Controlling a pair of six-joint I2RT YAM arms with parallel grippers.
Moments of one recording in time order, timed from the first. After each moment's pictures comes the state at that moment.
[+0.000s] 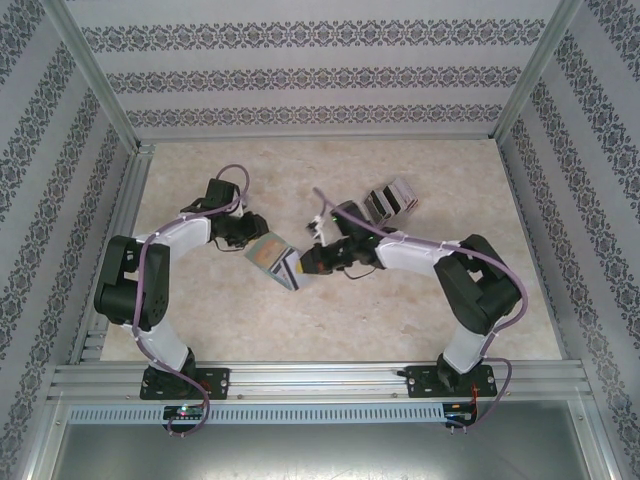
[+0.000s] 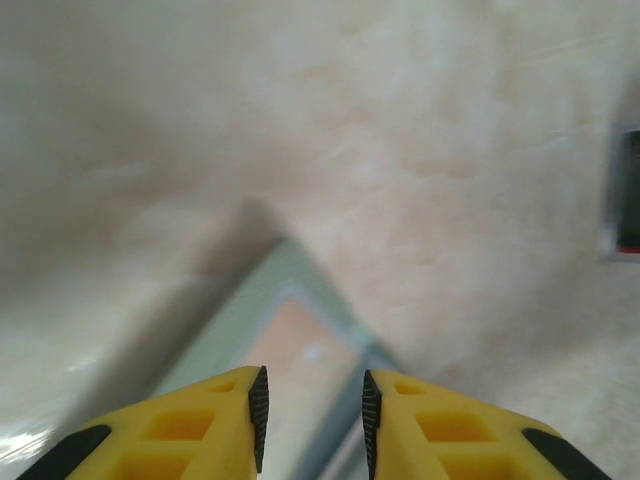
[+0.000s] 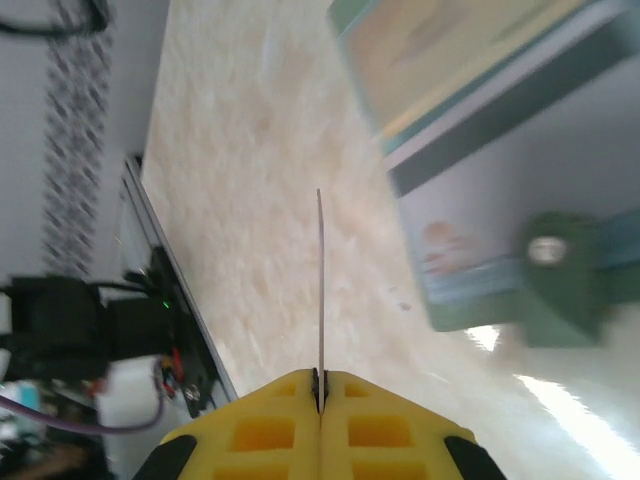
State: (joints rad) left arm -0.16 1.71 1.01 -0.36 0.41 -0.60; right arm 0.68 1.75 0.99 -0.12 -0.76 0.54
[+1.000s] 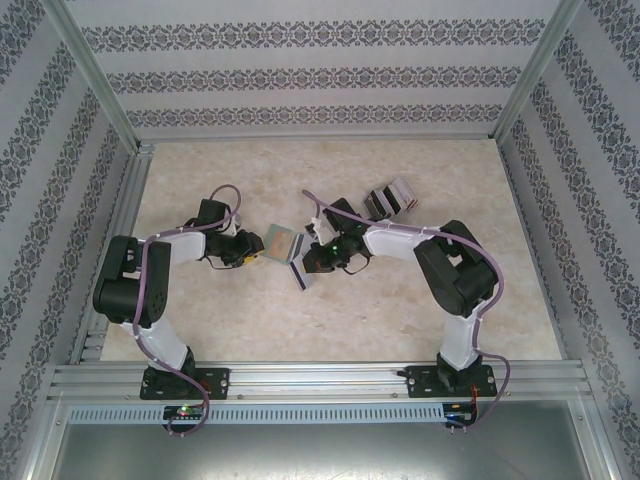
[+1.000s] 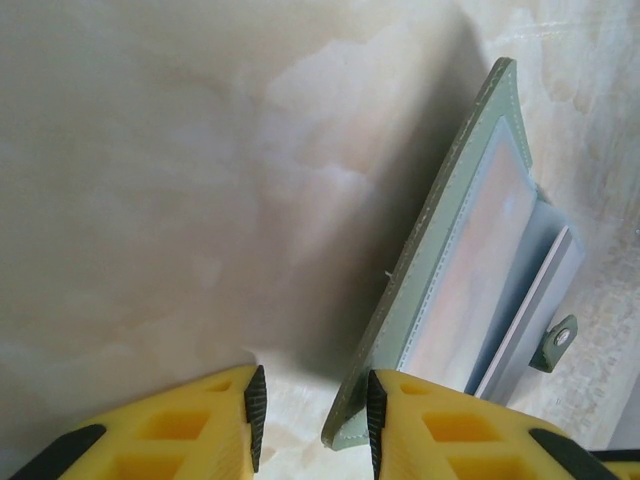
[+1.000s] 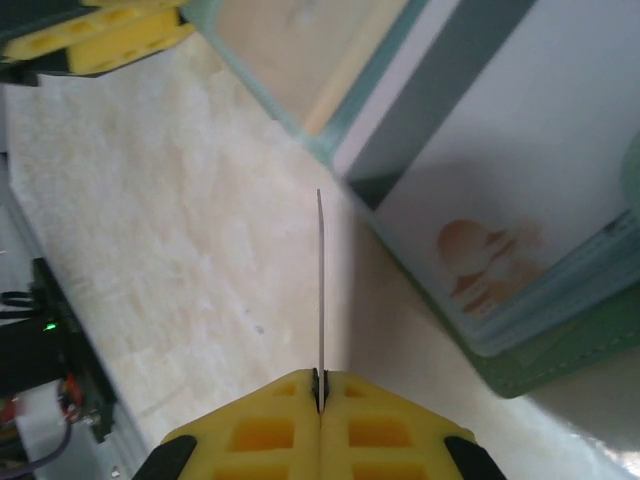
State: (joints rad) left arm -0.11 1.72 0.83 -0.20 0.56 -0.66; right arm 0.62 1.90 1.13 -0.31 -0.69 0.44
